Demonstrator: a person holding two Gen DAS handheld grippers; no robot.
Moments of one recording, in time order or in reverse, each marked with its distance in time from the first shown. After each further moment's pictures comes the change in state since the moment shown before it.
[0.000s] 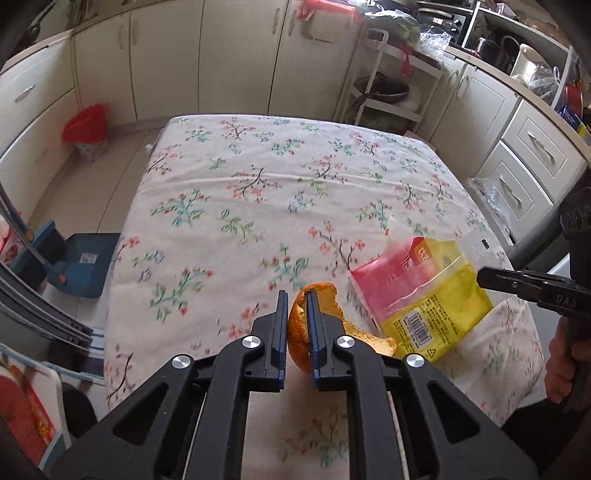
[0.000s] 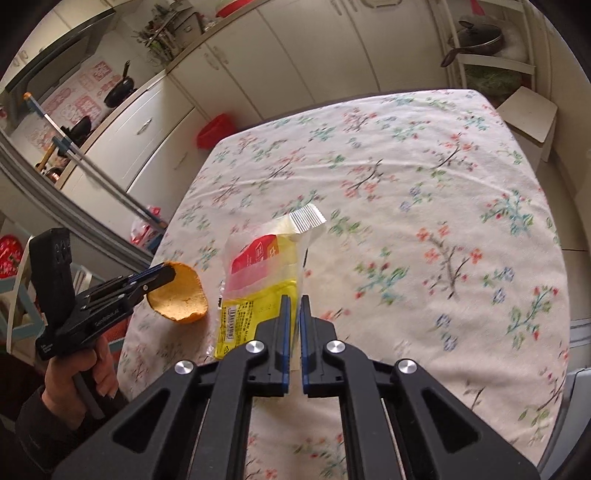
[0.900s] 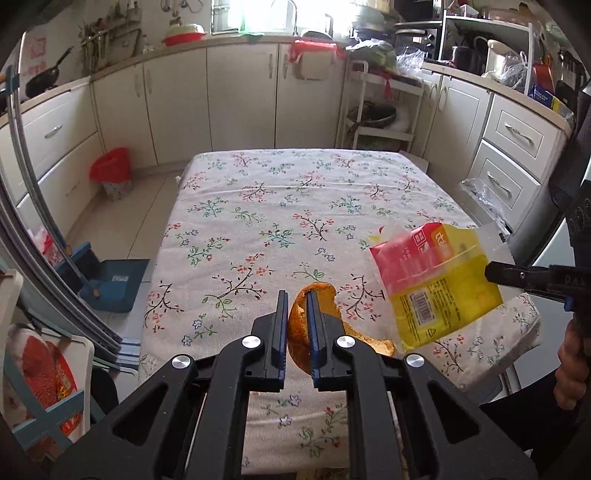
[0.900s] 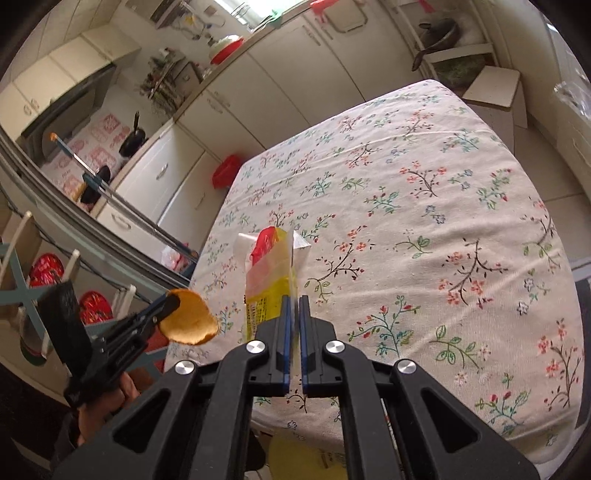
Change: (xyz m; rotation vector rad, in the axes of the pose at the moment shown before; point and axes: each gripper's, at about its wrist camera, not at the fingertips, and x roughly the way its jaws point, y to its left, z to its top) left arm -0.094 -0.039 -0.078 0.077 -0.186 0.093; right arm -0.058 0.008 -0.086 0.176 -0.183 0.099
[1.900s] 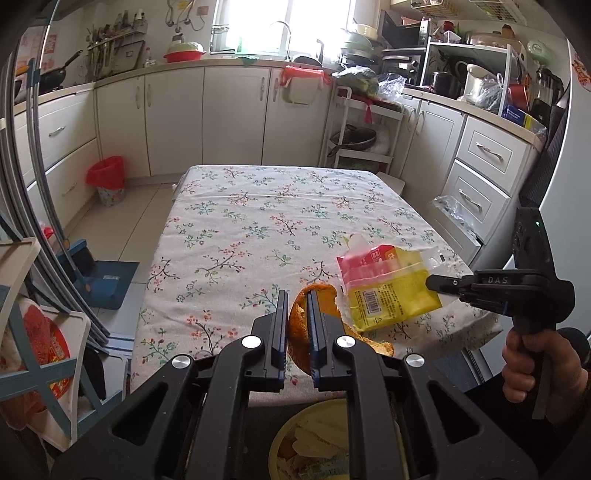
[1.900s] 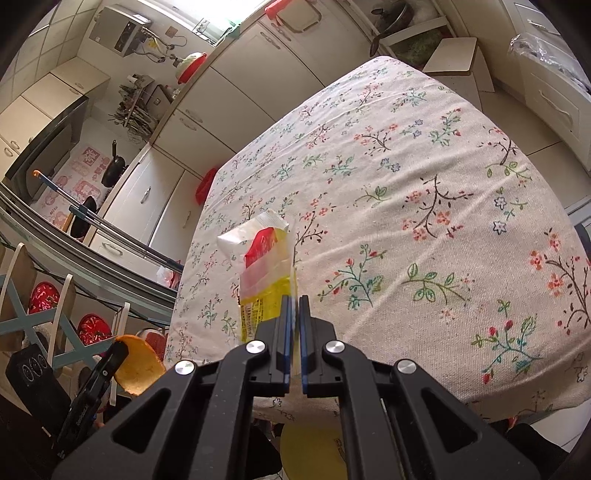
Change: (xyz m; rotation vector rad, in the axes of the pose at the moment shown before) left arm -0.070 -0.015 -0.043 -0.028 -0.084 -0.070; right arm -0.006 -0.019 -0.032 0.135 -0.022 -0.036
